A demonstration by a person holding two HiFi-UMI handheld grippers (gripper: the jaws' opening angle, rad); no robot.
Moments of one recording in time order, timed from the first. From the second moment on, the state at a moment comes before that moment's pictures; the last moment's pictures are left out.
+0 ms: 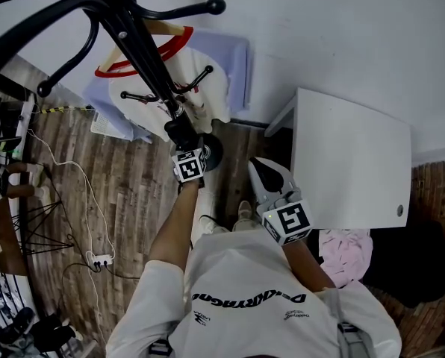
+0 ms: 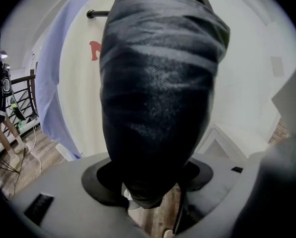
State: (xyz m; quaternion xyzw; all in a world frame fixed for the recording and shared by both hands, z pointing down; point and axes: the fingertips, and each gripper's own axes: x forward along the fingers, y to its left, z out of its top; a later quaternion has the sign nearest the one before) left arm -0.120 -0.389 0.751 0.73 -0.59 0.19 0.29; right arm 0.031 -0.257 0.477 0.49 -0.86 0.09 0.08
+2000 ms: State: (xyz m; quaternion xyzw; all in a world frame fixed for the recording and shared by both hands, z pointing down) left arm -0.119 -0.266 0.539 0.76 -0.61 0.07 0.21; right arm 0.002 -0.223 0.452 0.44 -0.89 0.05 0.06
